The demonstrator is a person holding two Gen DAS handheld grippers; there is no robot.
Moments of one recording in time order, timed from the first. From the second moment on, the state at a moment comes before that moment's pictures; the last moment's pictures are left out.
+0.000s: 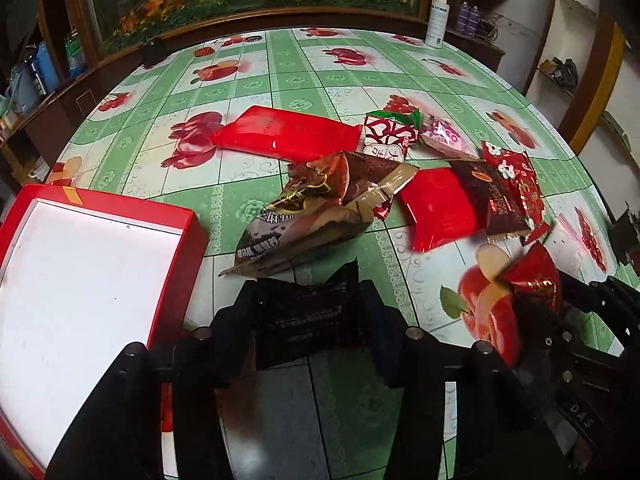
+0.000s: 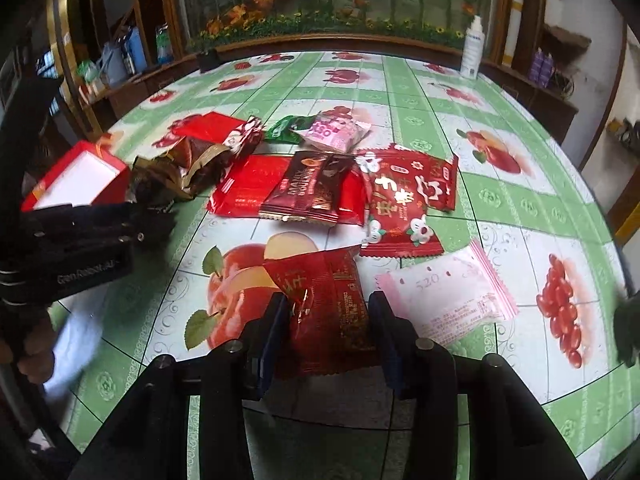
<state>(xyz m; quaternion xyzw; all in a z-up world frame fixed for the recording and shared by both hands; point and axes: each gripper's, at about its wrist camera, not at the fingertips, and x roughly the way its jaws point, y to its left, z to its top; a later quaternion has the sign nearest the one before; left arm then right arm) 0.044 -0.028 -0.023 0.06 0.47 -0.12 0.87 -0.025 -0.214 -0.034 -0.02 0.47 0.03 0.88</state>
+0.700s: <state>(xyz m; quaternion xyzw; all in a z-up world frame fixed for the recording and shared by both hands) -0.043 0.021 0.029 0.04 0.41 -0.20 0.89 -0.038 -0.154 -0.012 0.02 0.47 0.13 0.87</state>
